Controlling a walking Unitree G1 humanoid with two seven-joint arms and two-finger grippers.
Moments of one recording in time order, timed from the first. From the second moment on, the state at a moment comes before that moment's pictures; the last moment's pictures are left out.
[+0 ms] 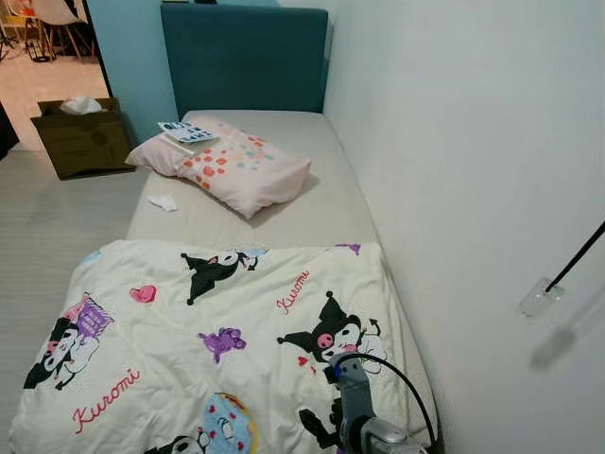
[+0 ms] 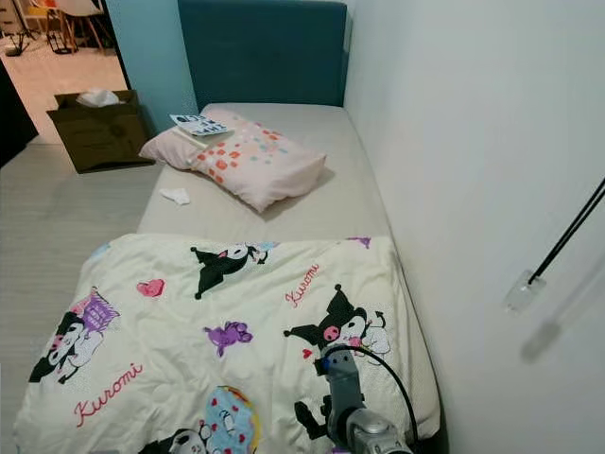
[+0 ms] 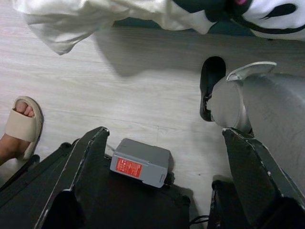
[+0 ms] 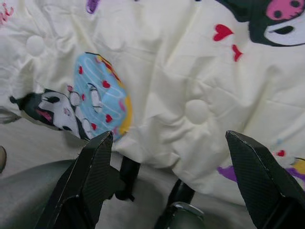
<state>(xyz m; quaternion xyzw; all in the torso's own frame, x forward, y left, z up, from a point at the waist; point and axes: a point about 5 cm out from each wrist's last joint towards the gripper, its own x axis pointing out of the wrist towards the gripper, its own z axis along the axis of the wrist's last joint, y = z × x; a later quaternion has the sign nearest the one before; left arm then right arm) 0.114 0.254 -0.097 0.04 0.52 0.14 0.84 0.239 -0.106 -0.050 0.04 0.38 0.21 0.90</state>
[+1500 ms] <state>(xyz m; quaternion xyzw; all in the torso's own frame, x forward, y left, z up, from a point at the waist) 0.204 0.264 -0.050 0.03 0.35 0.12 0.93 0.316 -0.135 0.015 0.14 0.25 0.11 0.95</state>
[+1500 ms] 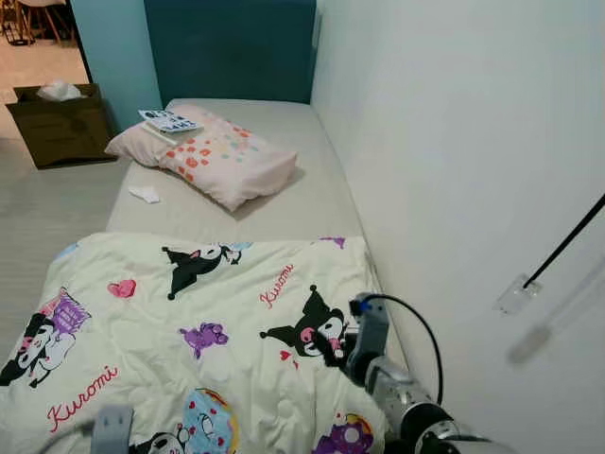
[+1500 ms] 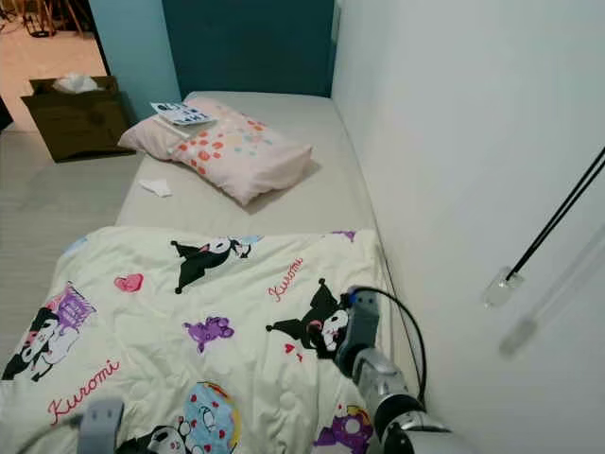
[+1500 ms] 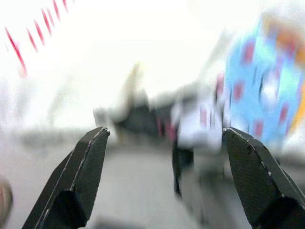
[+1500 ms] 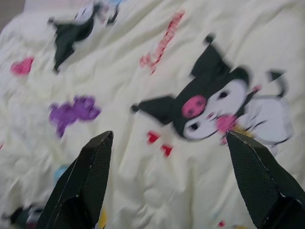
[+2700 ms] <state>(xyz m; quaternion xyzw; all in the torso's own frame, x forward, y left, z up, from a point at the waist) 0.215 0.235 -0.038 0.14 0.28 -0.12 0.94 0.324 -0.181 0.026 0.22 0.21 -0.05 0.95</state>
